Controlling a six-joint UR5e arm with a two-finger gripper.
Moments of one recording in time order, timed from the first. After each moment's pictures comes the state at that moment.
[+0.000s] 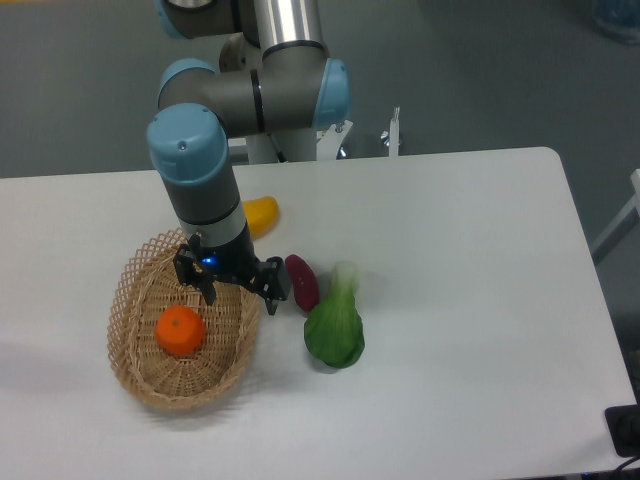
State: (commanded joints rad) arm 2.13 -1.84 -1.72 -0.91 1.64 0.41
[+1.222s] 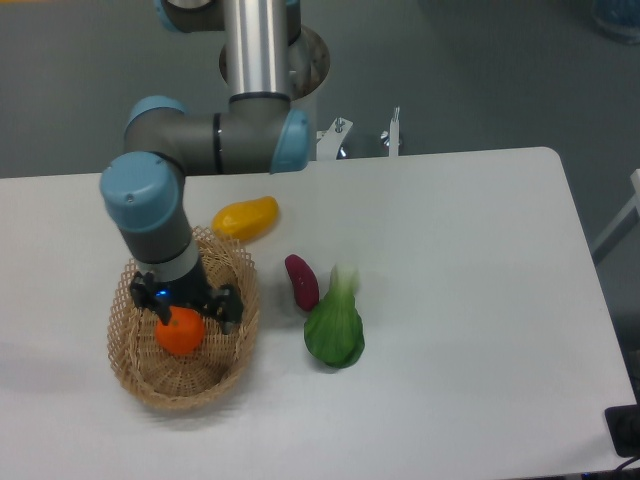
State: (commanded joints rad) arm 1.96 -1.96 -1.73 -0.90 1.62 0.29
